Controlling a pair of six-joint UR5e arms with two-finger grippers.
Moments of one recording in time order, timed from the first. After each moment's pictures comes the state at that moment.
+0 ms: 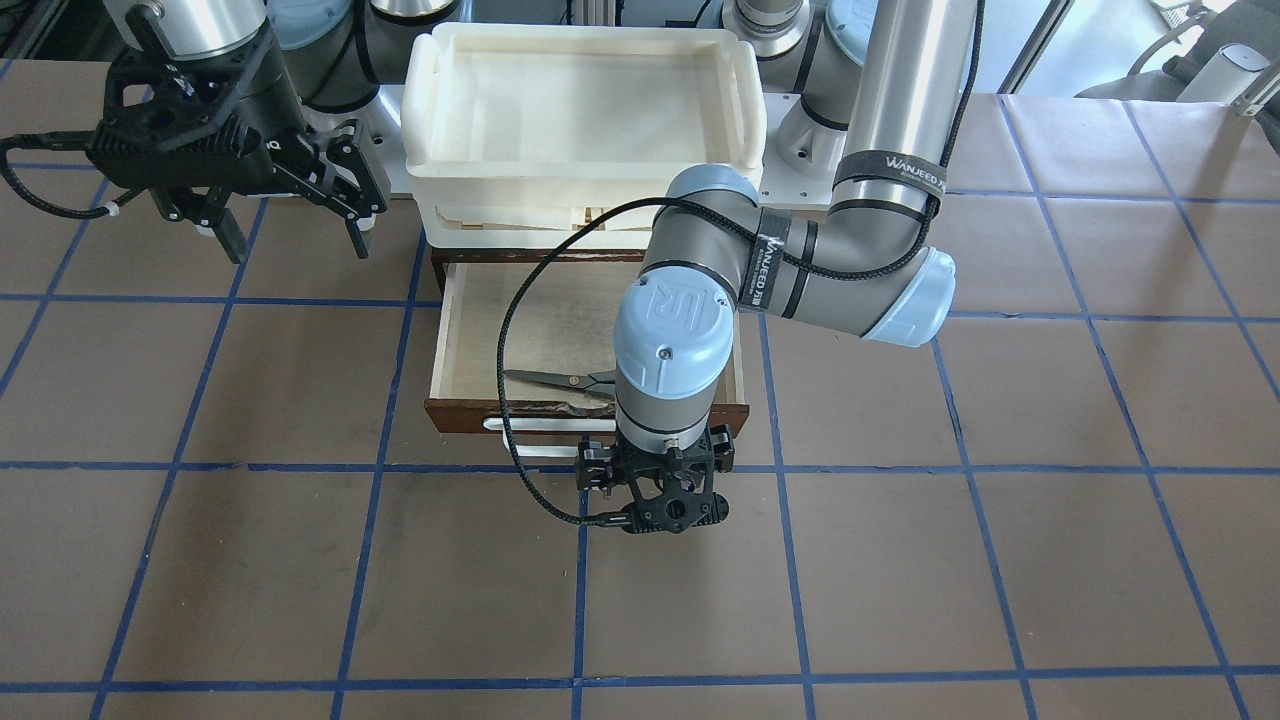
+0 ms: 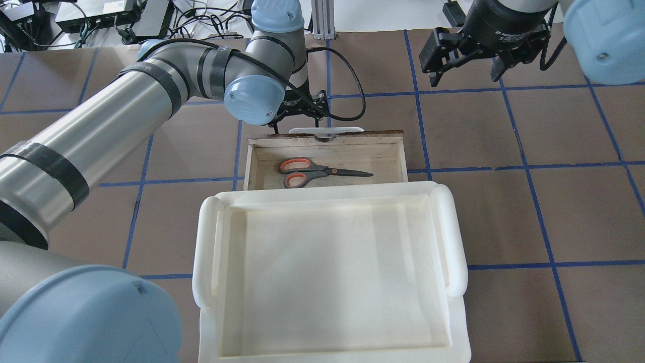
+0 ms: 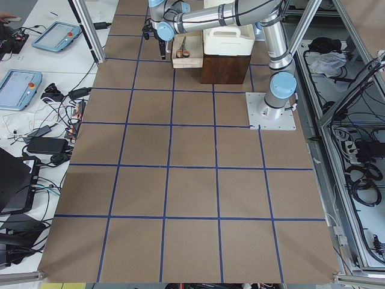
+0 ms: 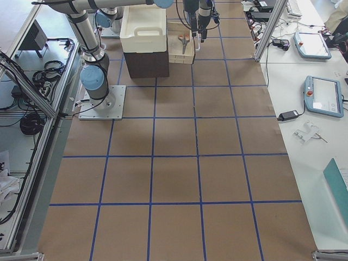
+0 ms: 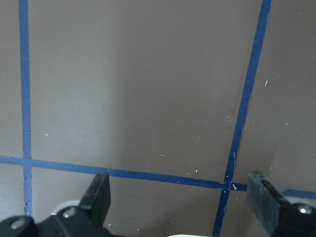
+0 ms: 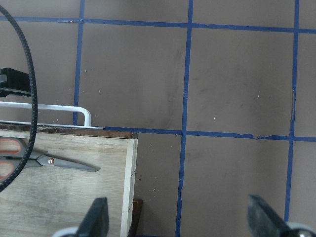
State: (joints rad) left arm -1.84 -2.10 -1.43 -1.22 1.59 -0.42; right arm 1.62 -1.58 1.51 -1.66 -1.55 -0.02
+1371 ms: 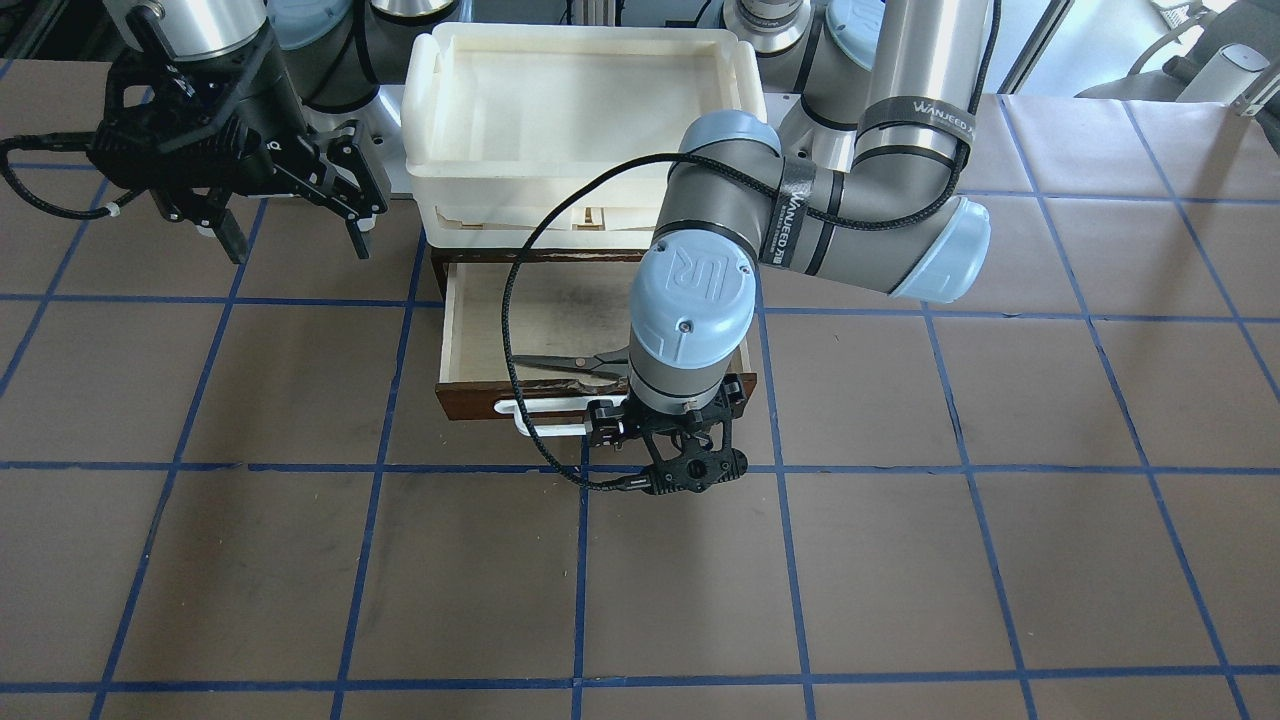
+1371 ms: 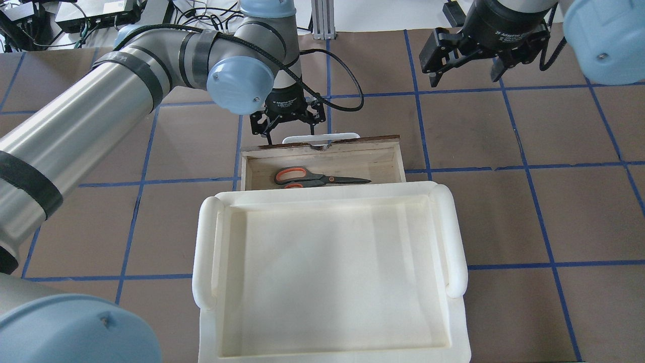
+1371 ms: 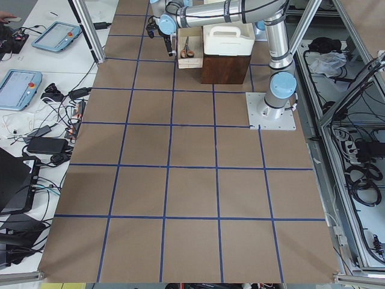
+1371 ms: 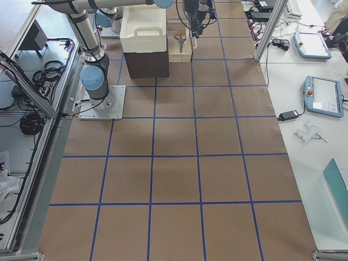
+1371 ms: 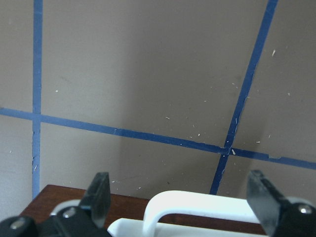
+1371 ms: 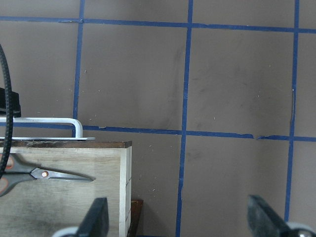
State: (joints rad) left arm -1.84 -2.04 -1.42 -1.38 1.56 -0.47; right arm 1.62 -1.58 1.51 -1.66 -1.55 -0.01
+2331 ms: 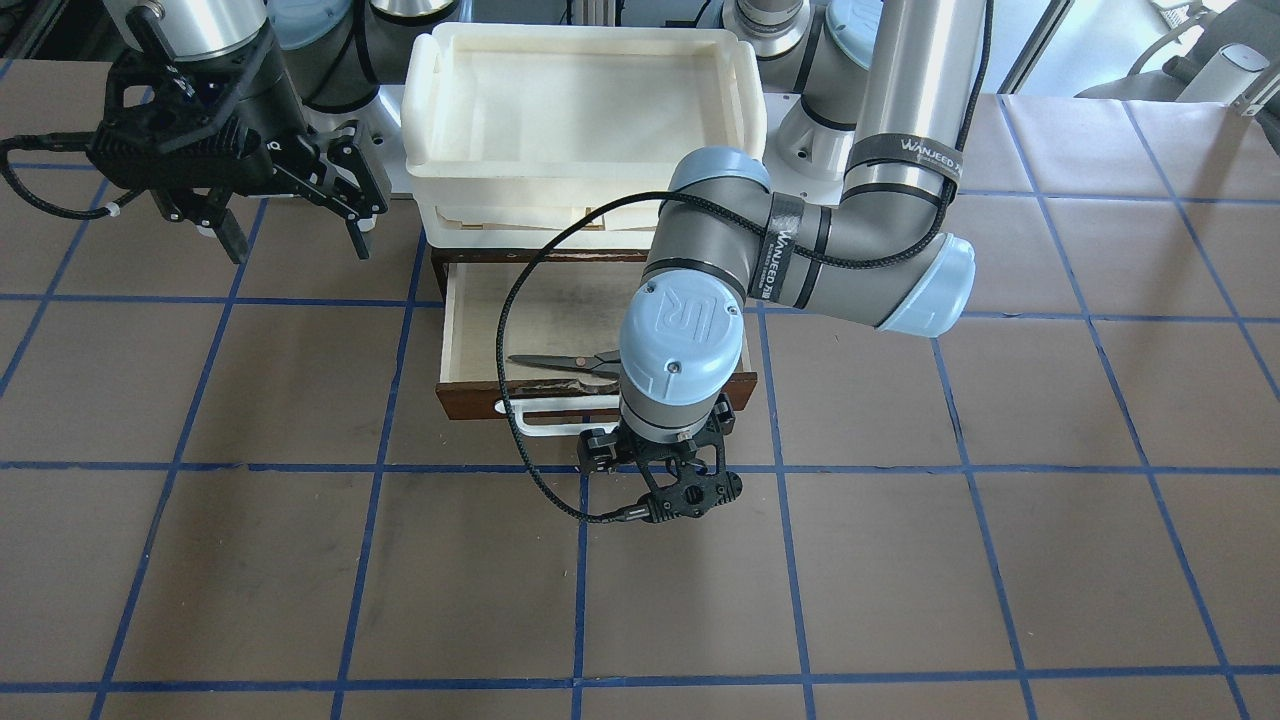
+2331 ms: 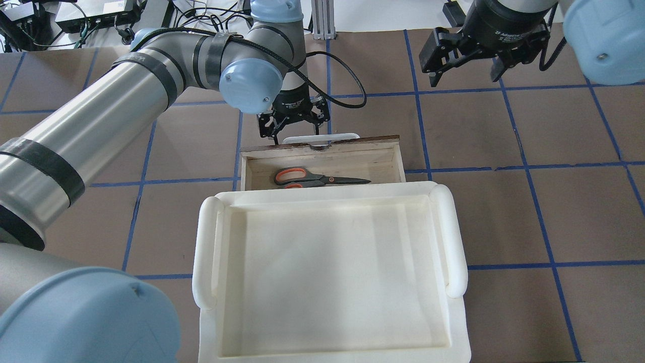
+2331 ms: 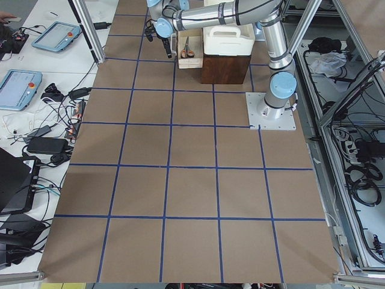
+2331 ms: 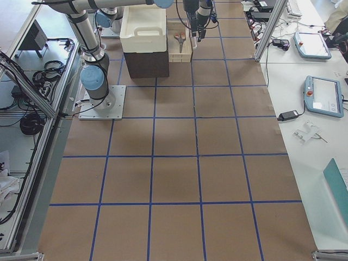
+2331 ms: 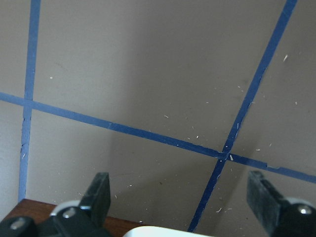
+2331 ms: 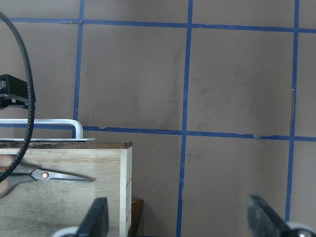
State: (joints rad) left arm -1.85 -2.10 -1.39 -1.37 1.55 -0.56; right arm 1.62 -1.58 1.51 -1.67 -1.55 -0.01
